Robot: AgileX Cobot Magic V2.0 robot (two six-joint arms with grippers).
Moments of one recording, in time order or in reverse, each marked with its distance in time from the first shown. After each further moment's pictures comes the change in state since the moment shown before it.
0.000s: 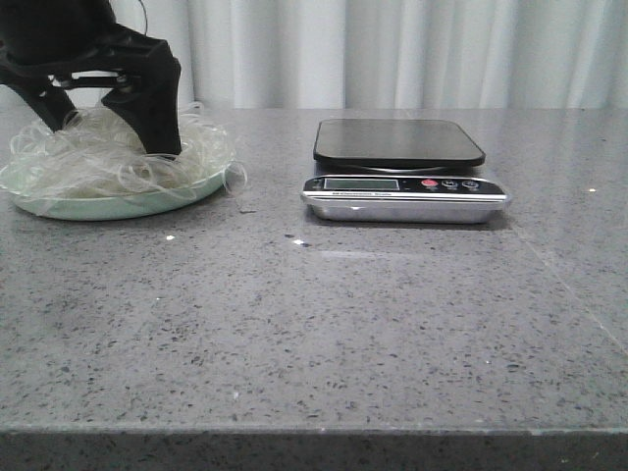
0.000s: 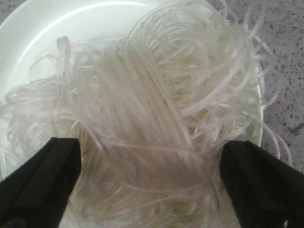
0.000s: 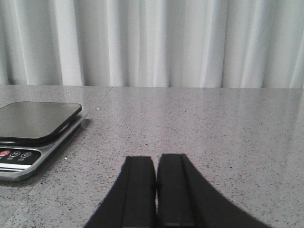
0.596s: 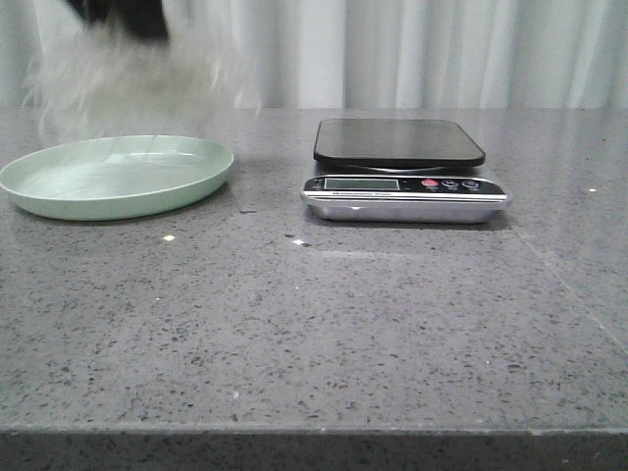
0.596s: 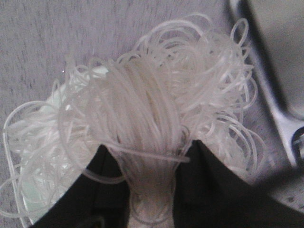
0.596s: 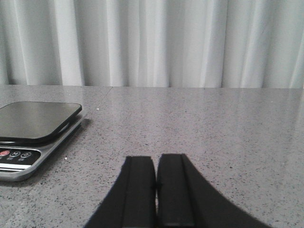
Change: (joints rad) left arm -0.016 0.026 -0.385 -0.041 0.194 0.019; right arm 0.000 0.000 0.000 0.000 0.000 0.000
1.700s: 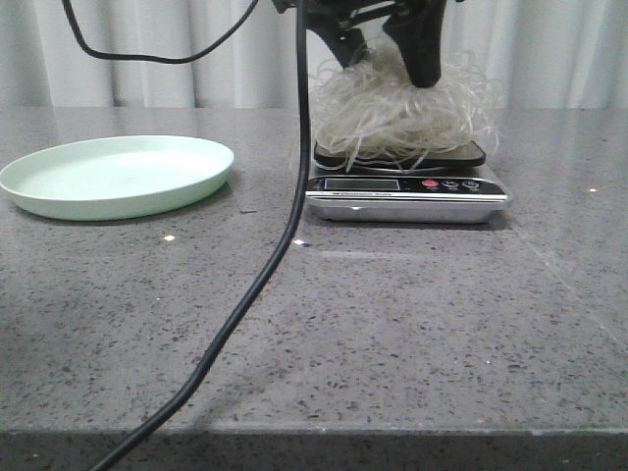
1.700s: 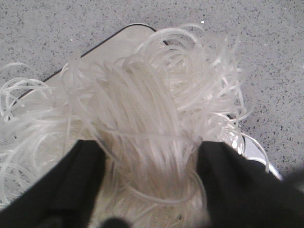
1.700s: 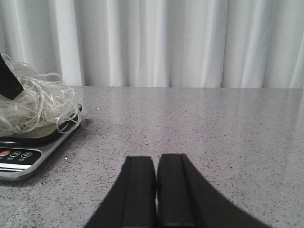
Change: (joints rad) left arm -0.276 0.416 -0.407 -0.071 -0.010 0.027; right arm 0.000 0.000 0.000 0.000 0.000 0.000
